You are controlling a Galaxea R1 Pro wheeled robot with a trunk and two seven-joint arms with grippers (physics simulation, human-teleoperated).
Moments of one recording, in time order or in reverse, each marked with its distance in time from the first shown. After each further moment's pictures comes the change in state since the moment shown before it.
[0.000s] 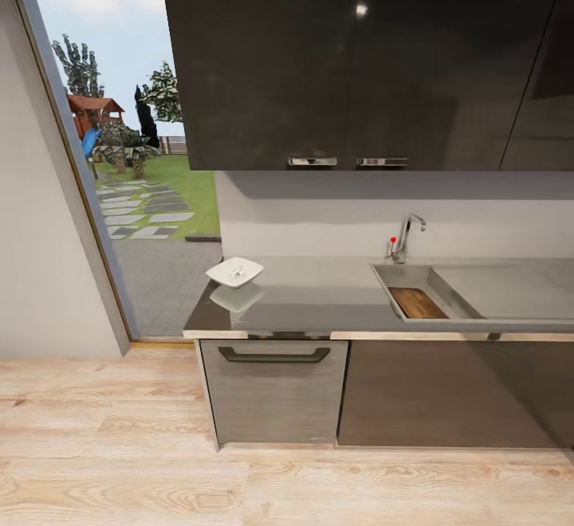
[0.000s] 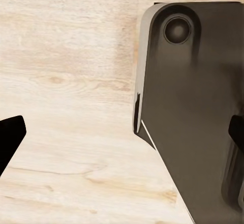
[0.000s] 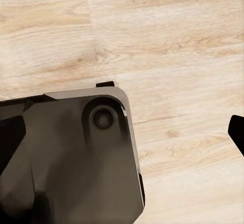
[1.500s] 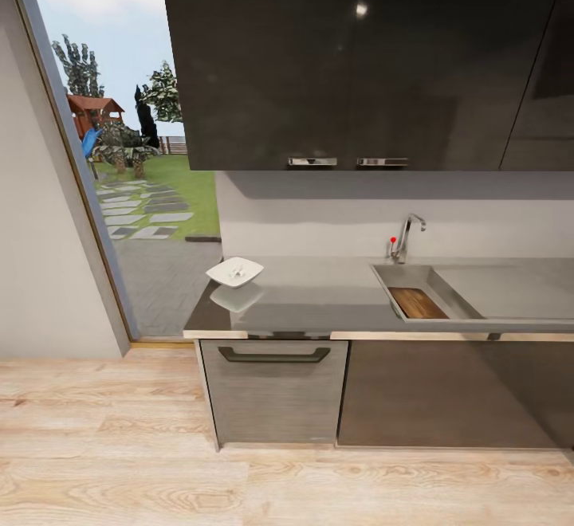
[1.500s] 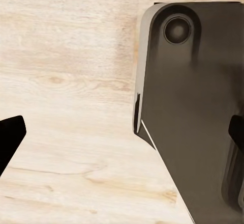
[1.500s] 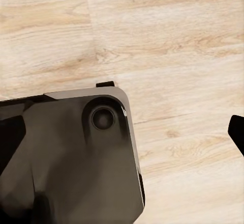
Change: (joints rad) left arm 0.000 0.000 0.000 0.000 0.000 0.000 0.000; right arm 0.000 0.000 0.000 0.000 0.000 0.000 0.000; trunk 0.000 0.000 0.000
